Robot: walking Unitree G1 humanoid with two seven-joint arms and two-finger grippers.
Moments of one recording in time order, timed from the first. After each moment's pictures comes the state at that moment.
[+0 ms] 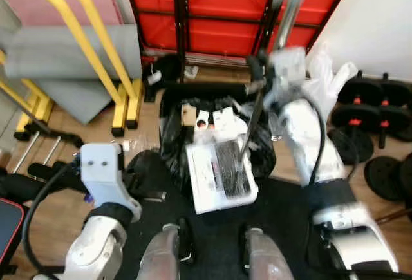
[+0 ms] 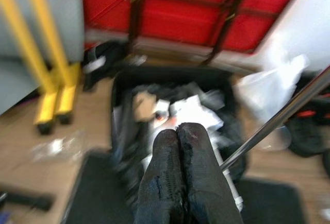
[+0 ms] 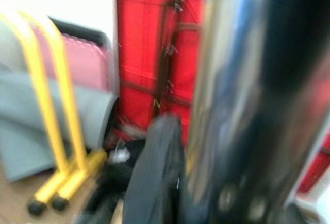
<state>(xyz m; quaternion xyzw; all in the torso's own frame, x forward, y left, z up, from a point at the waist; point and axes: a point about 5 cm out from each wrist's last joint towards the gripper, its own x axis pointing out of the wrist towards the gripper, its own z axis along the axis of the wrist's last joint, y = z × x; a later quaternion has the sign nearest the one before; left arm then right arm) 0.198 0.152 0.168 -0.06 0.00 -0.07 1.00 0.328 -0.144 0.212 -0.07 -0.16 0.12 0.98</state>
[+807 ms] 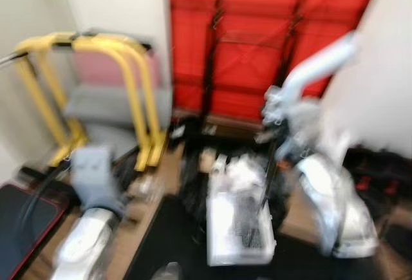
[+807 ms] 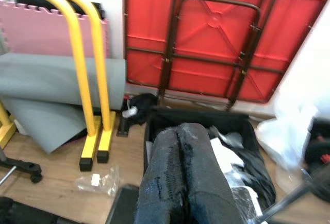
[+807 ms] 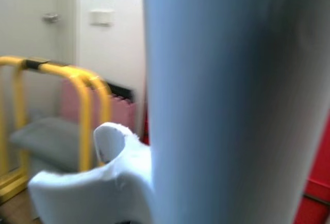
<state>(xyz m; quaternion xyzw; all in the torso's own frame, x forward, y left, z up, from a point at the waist) 0.216 0.159 0.160 -0.05 -0.01 -0.07 1.00 0.290 -0.171 0.197 -0.08 -0.08 0.07 0.99</state>
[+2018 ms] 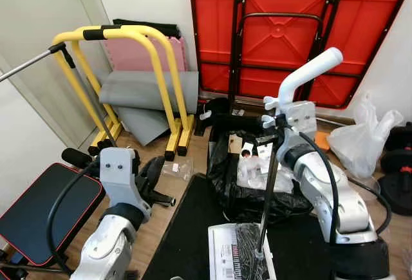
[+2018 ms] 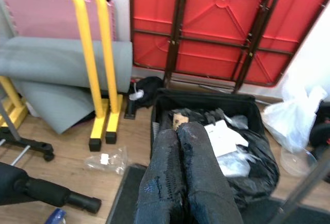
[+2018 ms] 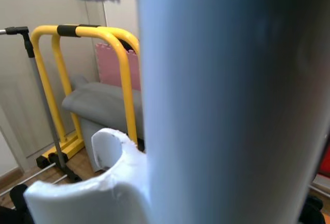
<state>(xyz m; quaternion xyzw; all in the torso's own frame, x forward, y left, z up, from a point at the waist) 0.208 0.142 0.153 -0.06 0.01 -0.12 0.99 0.300 -0.158 0.170 -0.03 0.02 0.10 0.99</state>
